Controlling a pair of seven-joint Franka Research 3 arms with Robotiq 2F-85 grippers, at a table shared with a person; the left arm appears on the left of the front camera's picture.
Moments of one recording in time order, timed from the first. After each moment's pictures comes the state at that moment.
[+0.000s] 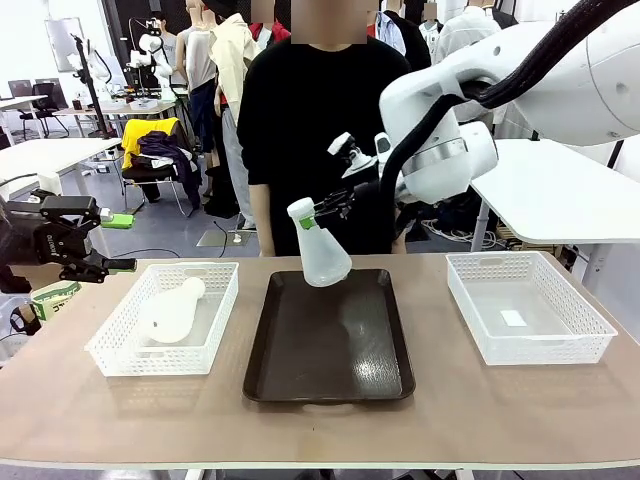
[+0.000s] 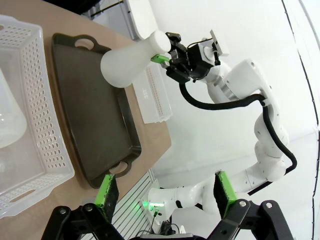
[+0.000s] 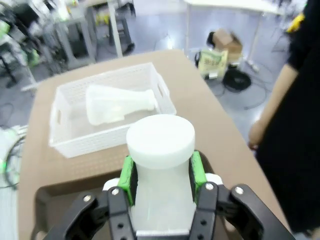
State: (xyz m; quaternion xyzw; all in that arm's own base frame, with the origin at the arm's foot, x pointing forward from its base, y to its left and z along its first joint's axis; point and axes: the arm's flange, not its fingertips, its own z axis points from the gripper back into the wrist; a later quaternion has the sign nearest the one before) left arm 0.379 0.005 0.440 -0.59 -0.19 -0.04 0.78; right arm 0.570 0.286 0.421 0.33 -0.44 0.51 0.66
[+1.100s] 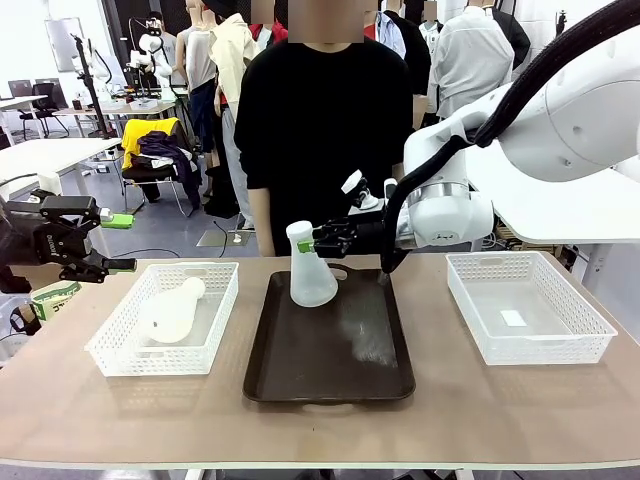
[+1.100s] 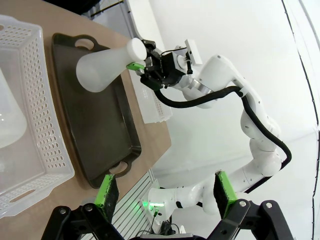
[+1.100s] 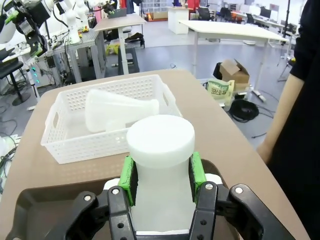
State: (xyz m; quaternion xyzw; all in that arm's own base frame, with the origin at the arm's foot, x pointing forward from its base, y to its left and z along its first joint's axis) left arm 0.379 0.005 0.440 -0.59 -0.19 -0.04 0.78; right arm 0.575 0.289 0.338 0.38 -0.48 0.49 0.61
